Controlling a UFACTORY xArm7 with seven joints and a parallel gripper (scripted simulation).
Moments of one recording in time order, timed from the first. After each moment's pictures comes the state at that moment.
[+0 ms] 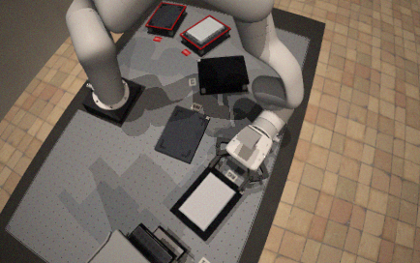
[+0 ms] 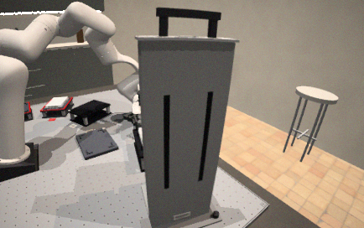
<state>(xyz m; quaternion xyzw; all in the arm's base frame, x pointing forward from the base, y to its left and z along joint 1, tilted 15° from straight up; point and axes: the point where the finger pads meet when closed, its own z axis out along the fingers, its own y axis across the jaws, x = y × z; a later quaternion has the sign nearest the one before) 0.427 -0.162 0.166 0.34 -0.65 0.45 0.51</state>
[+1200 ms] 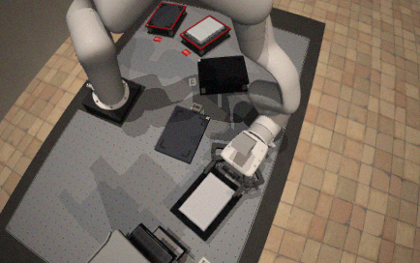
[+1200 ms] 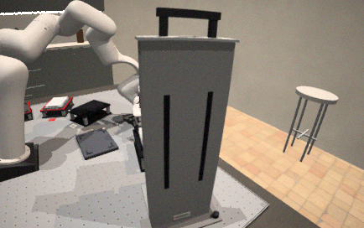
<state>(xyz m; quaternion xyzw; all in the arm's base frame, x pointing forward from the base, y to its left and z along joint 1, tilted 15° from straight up) 0.419 -0.181 0.164 0.34 -0.65 0.45 0.51</state>
